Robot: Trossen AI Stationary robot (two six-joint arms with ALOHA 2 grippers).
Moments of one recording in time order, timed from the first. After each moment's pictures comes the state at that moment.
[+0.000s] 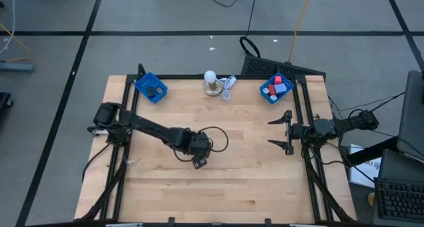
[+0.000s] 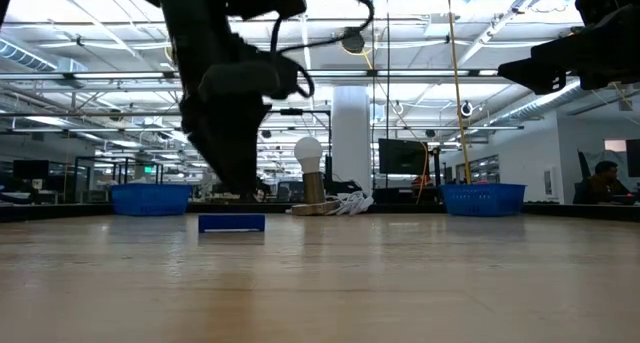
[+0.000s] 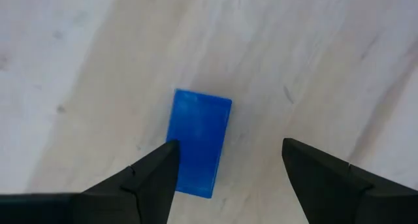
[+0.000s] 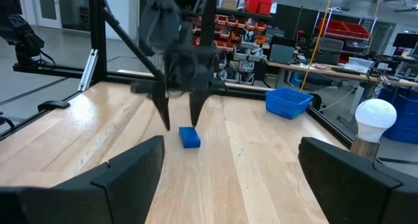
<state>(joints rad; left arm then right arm) -0.20 1.84 1.22 -0.70 -0.16 -0.66 0.29 0.01 0.06 -0.05 0.31 -0.12</state>
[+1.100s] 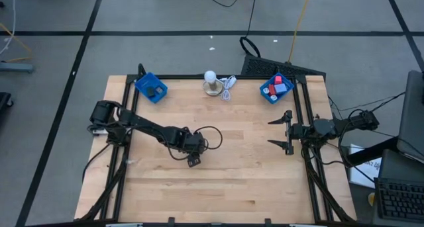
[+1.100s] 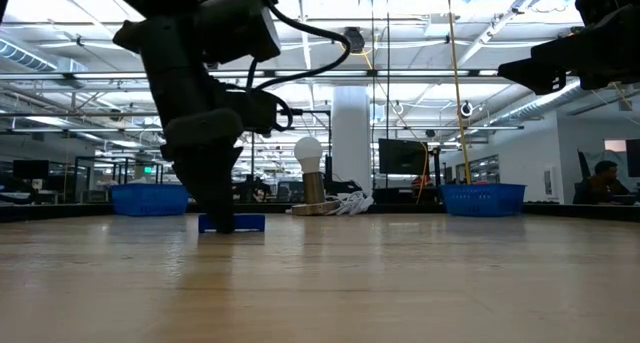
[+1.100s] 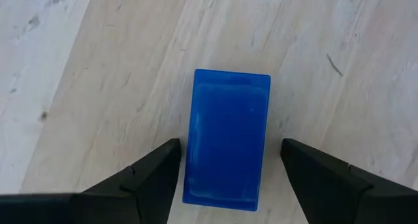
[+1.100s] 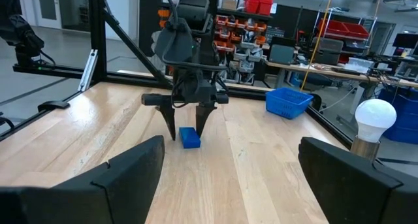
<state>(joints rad) -0.16 1.81 0.98 -0.44 -0.12 -0.52 0.29 0.01 0.06 -0.05 0.31 -0.12</state>
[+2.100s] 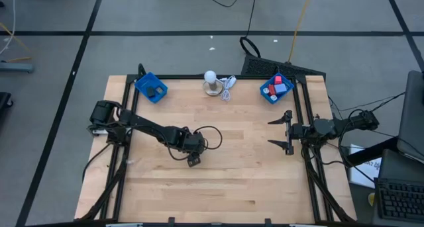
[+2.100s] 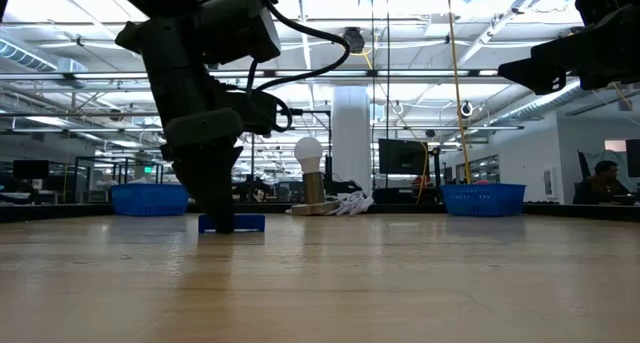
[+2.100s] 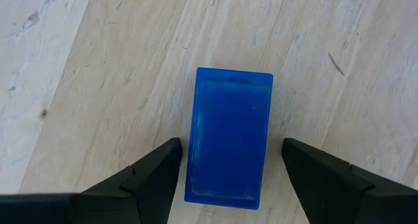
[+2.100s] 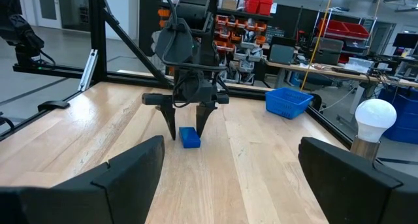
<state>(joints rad) -0.17 1.81 0.98 -0.52 -0.08 -0.55 0.29 0.01 0.06 -0.05 0.31 -0.12</state>
